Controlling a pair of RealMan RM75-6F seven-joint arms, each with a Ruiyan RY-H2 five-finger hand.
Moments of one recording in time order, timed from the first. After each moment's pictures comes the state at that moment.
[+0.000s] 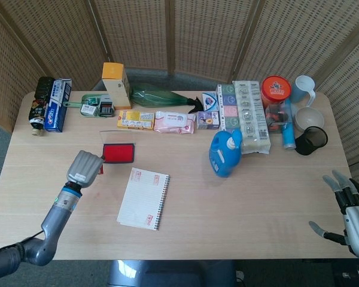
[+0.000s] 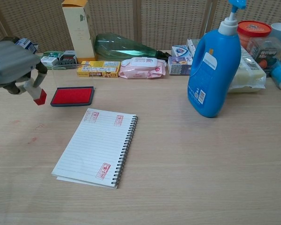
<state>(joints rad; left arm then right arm) -0.60 -1.50 -0.15 -1.39 1.23 1.06 0.78 0.01 -0.90 0.03 -1.89 -1.61 1.57 0.12</state>
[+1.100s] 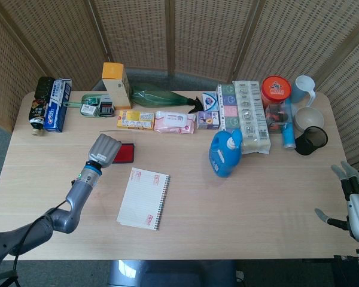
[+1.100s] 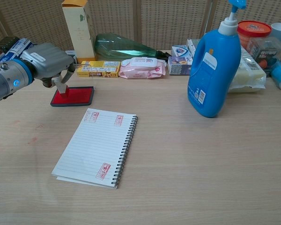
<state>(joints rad) -0.82 -1.72 -0.17 -0.96 1.17 0.87 0.68 0.05 -0.96 0.11 -1.83 -1.44 1.50 0.06</state>
